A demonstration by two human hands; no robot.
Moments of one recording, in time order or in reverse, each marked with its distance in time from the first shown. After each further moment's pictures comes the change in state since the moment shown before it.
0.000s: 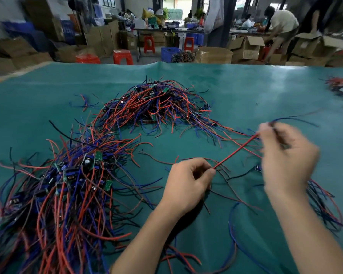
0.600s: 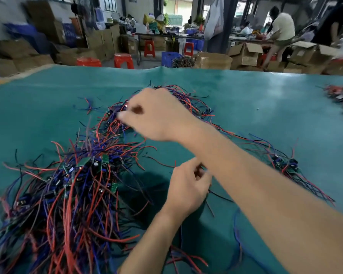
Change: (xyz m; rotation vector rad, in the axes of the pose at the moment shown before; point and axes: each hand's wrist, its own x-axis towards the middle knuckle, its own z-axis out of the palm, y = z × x) left_hand -0.003 0.005 -0.005 0.065 0.109 0.023; right_hand -0.018 -0.152 0.153 -0.428 -1.103 -0.493
